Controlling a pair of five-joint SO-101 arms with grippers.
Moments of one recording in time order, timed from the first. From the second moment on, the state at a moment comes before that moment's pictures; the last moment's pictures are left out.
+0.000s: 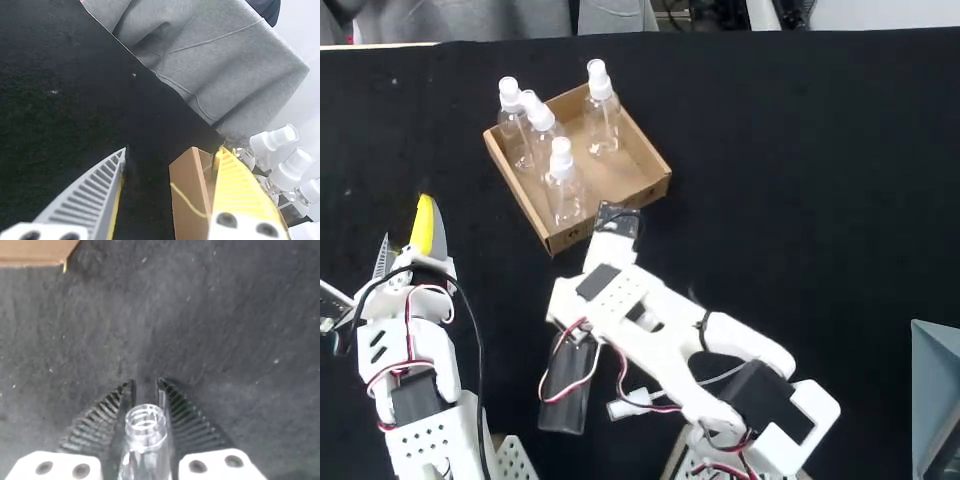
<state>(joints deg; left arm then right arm) -25.0 -103.7 96.0 26.3 33.2 -46.8 -3.4 42.6 49.0 -58.9</state>
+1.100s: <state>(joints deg) -25.0 -103.7 96.0 26.3 33.2 -23.6 -3.3 32.1 61.0 -24.0</state>
